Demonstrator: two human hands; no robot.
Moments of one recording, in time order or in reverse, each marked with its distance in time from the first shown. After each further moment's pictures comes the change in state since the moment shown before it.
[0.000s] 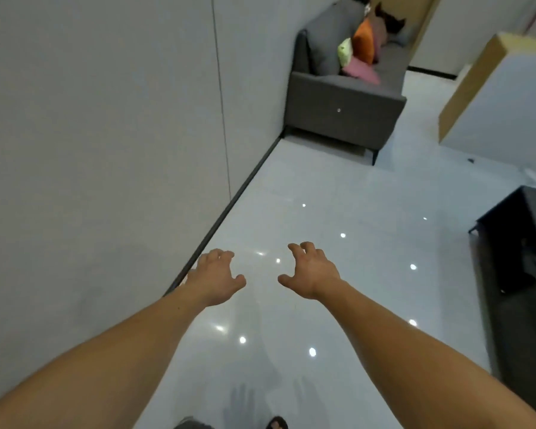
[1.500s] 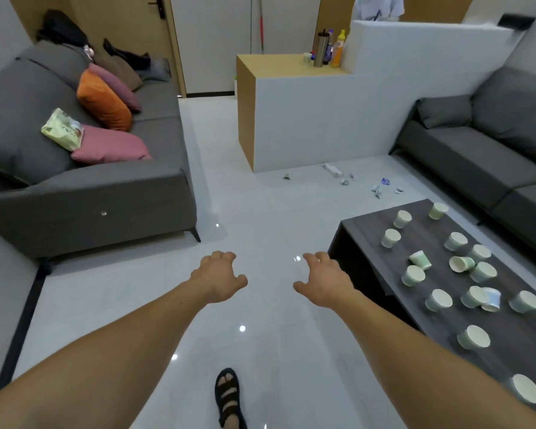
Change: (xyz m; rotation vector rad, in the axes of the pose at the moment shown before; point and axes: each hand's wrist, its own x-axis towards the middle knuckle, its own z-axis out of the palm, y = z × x) left_hand 0.639 0.836 -0.035 0.251 -0.217 0.667; right_hand 0.388 0.753 -0.345 0.234 0.218 0.748
